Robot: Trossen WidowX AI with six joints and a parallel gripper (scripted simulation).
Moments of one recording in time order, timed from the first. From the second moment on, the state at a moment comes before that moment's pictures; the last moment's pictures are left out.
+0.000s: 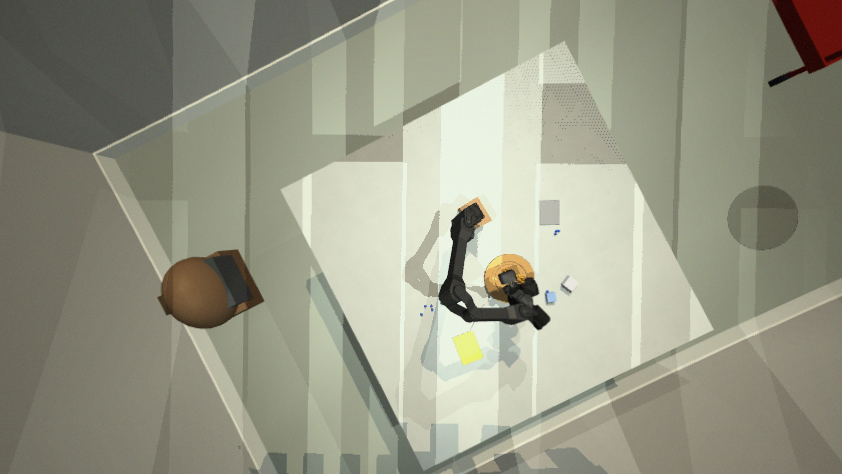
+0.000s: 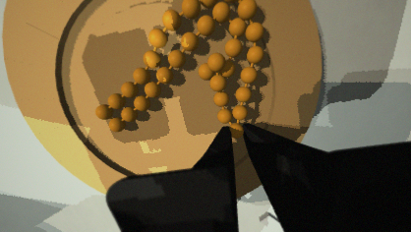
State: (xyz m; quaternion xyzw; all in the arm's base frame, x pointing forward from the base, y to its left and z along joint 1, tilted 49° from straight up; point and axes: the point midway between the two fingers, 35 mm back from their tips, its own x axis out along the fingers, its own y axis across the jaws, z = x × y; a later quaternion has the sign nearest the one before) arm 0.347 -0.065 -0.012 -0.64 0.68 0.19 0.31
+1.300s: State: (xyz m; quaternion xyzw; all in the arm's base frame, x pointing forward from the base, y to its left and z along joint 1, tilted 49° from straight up) arm 0.344 -0.081 0.006 -0.64 0.68 0.19 0.31
